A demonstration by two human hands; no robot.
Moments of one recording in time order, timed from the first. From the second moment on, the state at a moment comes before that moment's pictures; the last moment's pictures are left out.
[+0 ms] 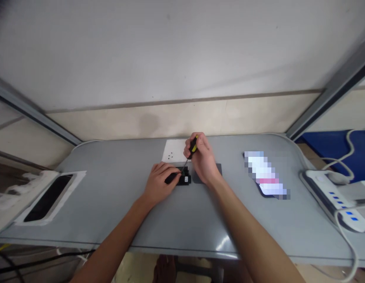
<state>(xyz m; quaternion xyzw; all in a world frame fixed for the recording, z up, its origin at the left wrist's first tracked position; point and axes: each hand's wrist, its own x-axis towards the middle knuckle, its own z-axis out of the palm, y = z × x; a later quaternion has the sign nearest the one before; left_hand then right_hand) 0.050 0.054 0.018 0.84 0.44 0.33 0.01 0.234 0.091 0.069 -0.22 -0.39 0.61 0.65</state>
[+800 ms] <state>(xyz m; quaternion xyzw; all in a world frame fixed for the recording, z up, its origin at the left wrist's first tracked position) 0.050 0.056 0.015 0.83 0.44 0.33 0.01 0.228 0.086 0.067 -0.17 -0.38 0.63 0.66</state>
